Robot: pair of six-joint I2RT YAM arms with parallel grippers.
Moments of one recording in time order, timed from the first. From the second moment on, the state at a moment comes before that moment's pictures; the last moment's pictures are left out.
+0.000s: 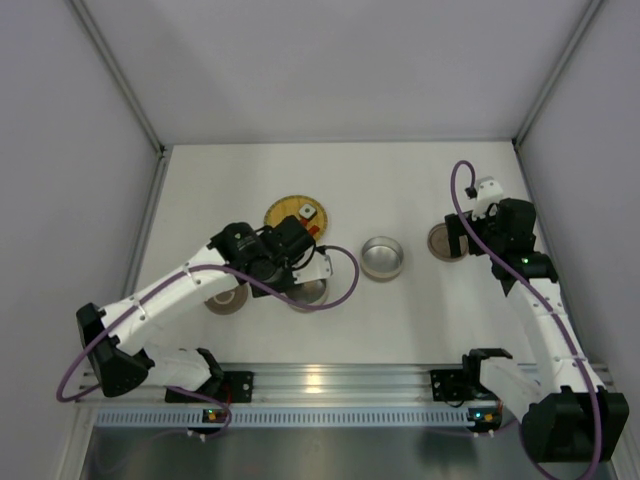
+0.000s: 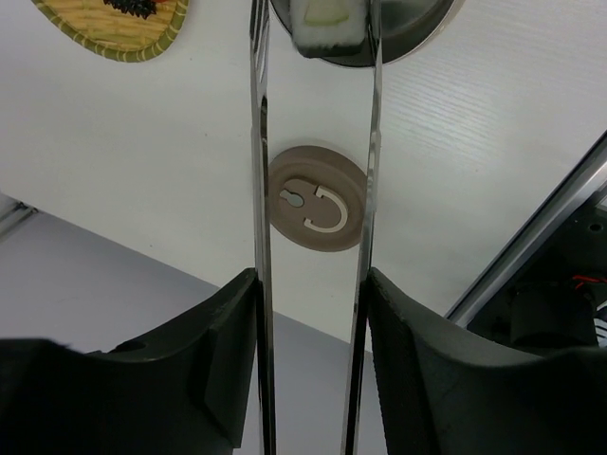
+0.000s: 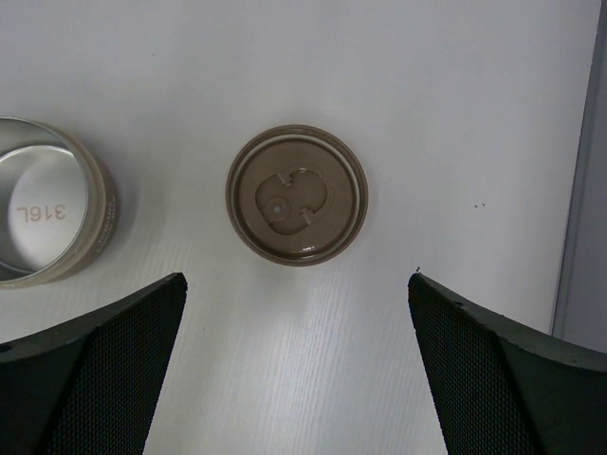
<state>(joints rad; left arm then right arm) -0.93 1.32 1.35 -1.31 -0.27 0.51 0.00 0.94 0.80 -0.44 -0.10 -0.25</state>
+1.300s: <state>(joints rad) -0.47 1.66 1.72 -1.10 -0.05 0.57 0.00 0.94 0.80 -0.44 -0.10 -0.25</state>
